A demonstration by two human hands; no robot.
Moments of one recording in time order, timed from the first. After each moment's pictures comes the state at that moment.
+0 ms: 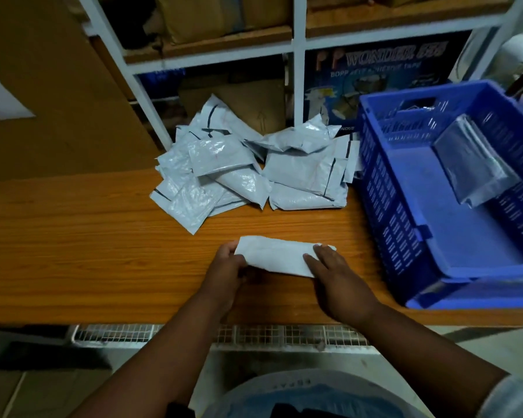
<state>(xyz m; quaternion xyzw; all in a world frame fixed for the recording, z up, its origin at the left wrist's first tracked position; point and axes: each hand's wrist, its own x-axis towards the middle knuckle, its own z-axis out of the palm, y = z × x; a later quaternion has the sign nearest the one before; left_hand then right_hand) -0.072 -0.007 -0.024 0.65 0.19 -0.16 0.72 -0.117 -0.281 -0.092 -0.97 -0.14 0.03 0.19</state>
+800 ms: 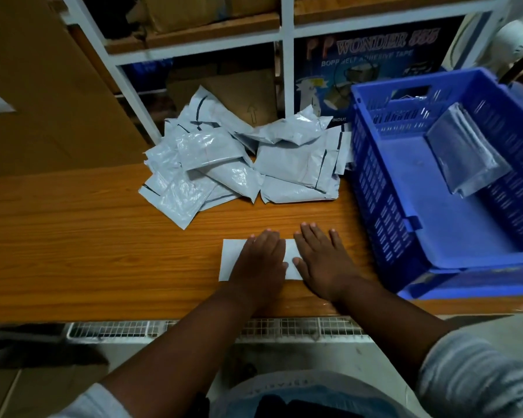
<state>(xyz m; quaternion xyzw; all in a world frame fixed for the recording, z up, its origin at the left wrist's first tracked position) -0.069 -0.062 -0.069 0.95 -0.31 0.03 0.02 -0.084 -0.276 -0.092 -0.99 -0.14 0.07 0.07</state>
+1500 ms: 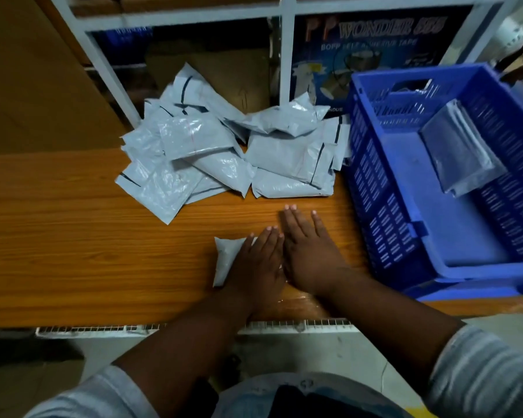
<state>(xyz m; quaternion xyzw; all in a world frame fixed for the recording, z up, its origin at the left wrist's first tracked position) -0.061 -0.066 -0.103 0.94 -0.33 0.00 0.05 -0.062 -0.254 -0.065 -0.98 -0.19 0.03 -0.01</state>
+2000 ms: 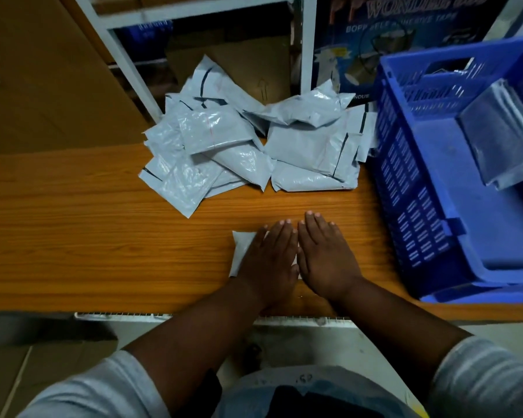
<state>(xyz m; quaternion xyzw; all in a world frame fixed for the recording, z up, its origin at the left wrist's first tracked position) -0.059 -0.052 -0.107 0.94 -0.34 0.04 0.00 -0.074 -0.242 -0.098 -0.99 -0.12 0.01 0.07</state>
